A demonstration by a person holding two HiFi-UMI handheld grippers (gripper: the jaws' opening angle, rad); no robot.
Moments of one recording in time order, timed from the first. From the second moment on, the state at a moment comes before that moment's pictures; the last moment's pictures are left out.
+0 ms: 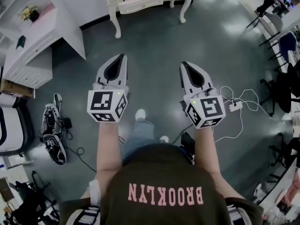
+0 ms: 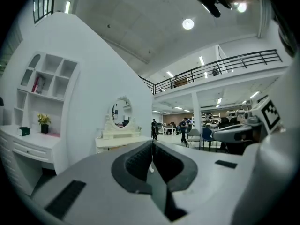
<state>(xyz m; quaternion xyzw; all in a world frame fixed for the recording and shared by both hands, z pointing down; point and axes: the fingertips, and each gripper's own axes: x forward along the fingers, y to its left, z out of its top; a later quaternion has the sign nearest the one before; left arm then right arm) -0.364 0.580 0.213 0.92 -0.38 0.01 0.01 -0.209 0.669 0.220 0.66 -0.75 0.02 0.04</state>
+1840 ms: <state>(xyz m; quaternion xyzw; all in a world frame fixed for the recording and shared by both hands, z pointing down) -0.208 0.221 0.249 0.92 -0.38 0.05 0.05 -0.055 0.292 0.246 0.66 -0.74 0.04 0.09</state>
